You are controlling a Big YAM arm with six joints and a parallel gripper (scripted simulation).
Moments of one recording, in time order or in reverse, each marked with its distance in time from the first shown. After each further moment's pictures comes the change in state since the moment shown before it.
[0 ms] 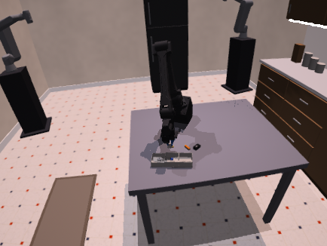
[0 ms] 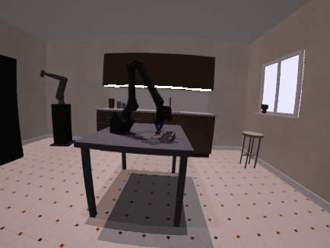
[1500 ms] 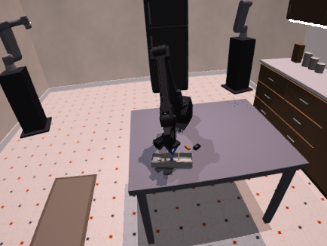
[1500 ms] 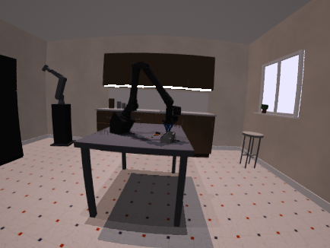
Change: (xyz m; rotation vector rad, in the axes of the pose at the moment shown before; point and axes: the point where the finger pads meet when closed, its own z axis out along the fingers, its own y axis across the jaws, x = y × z) arm -0.076 0.025 -0.003 -0.003 0.027 0.684
